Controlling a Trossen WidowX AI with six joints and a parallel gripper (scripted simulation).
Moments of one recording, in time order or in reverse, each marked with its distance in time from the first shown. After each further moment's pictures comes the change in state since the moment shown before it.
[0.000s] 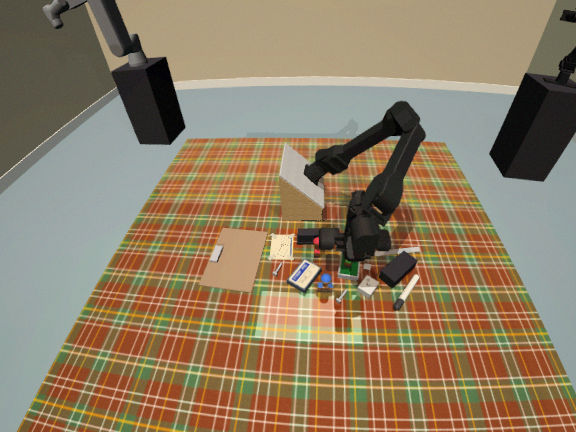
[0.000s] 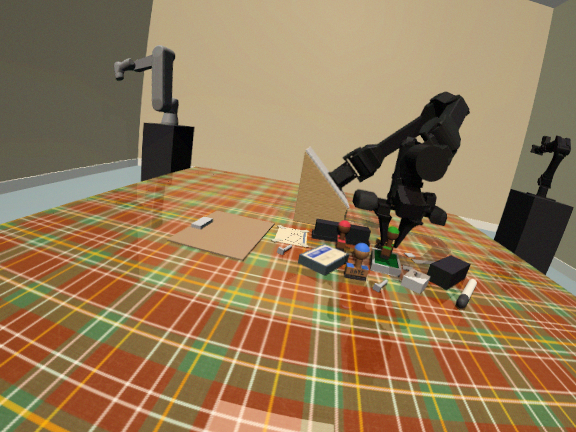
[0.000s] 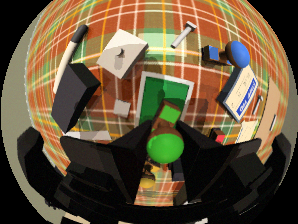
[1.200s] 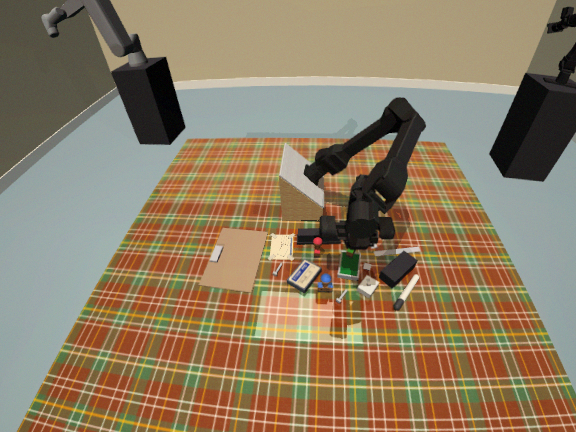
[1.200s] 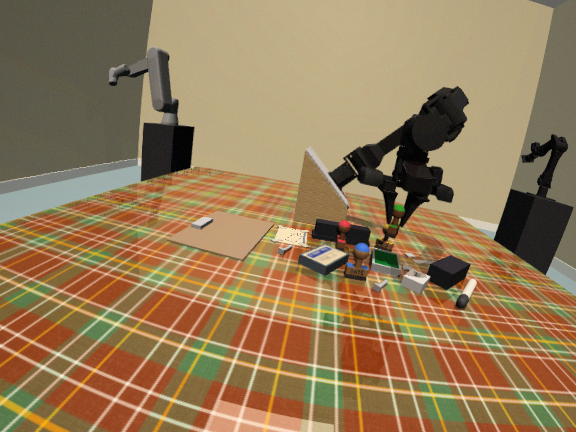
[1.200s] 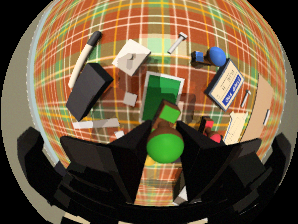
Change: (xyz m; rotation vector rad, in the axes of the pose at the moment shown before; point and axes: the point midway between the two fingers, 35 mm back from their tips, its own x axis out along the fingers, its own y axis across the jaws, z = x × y) arm -0.046 -0.001 0.000 -0.001 0.002 0.002
